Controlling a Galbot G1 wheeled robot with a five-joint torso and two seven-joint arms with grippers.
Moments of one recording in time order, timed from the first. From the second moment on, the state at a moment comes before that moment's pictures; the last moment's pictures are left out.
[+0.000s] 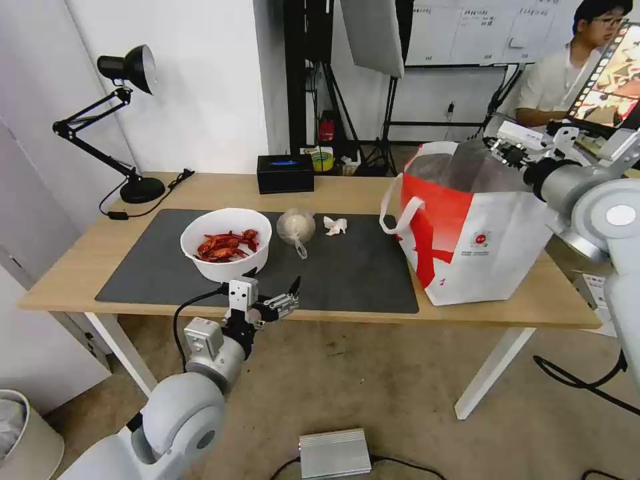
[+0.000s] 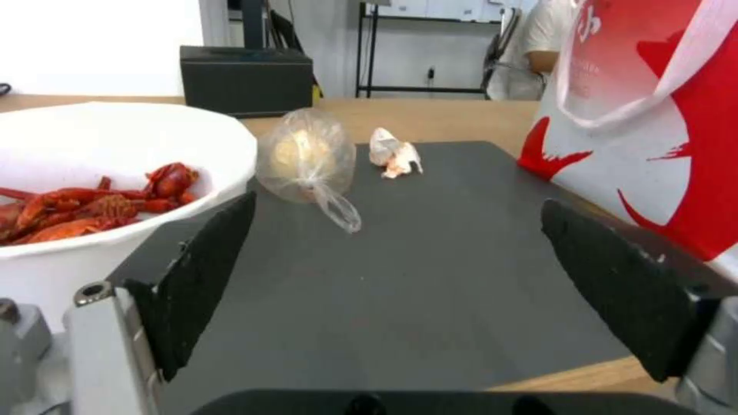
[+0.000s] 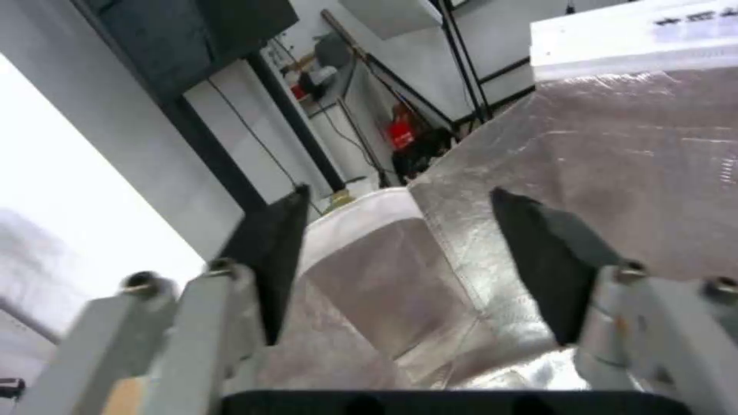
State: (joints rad) left arm 1.20 -0.90 -0.10 -2.25 -0.64 0.24 -0.41; right arm -0.58 0.86 0.48 1.86 1.45 -0.57 0.58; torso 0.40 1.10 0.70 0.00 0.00
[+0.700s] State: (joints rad) left arm 1.20 -0.90 -0.12 -2.23 -0.64 0.23 -0.41; right arm -0.67 0.77 0.50 2.07 1.49 -0.58 0.46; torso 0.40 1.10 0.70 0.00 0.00
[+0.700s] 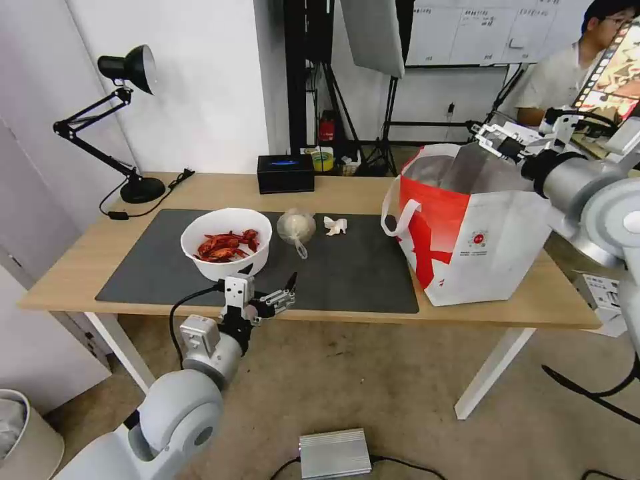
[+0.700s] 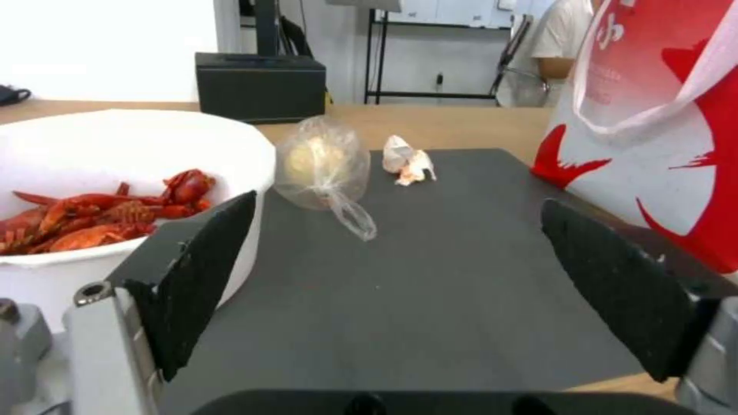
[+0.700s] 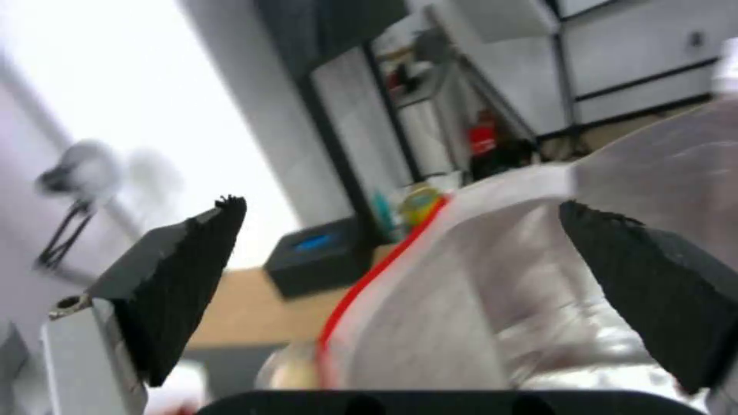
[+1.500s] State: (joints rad) left arm 1.22 -0.84 -0.16 -2.18 -0.63 0.20 -0.36; right arm -1.25 0.75 0.52 2.24 0.91 -0.53 -0.03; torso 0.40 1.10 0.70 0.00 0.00
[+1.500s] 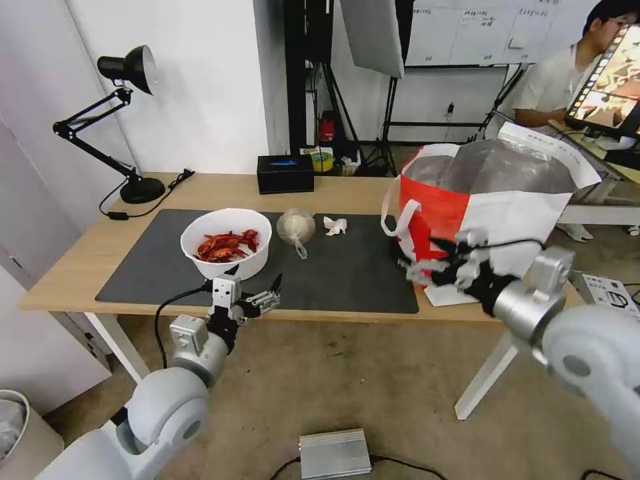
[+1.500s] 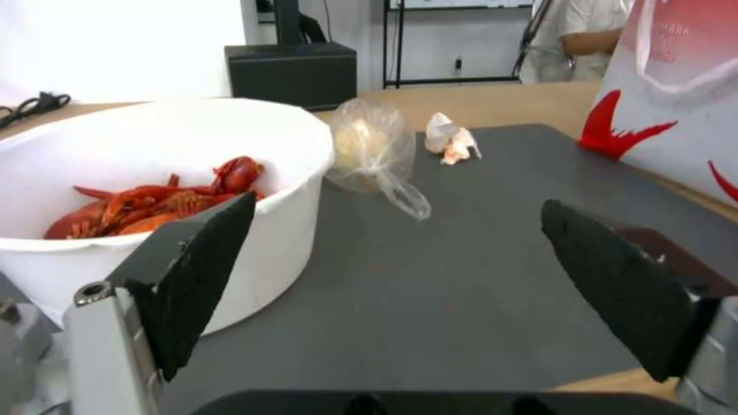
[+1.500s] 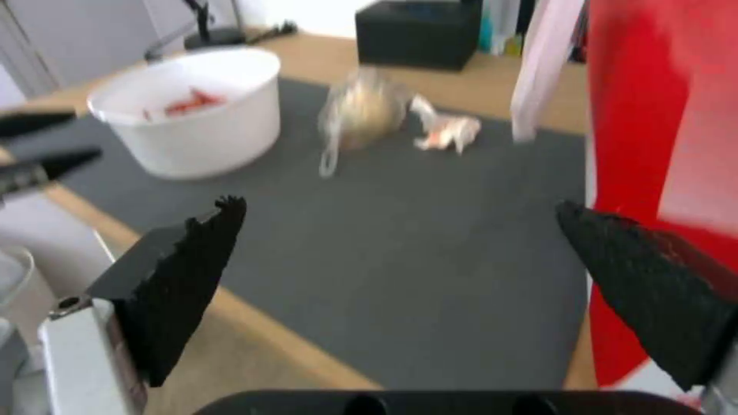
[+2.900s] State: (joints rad) left arm 1.24 -0.83 -0.18 -2.14 -0.62 0.21 -0.33; right arm -1.40 0.86 0.48 2.18 0.66 -0.40 -0.11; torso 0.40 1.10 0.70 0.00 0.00
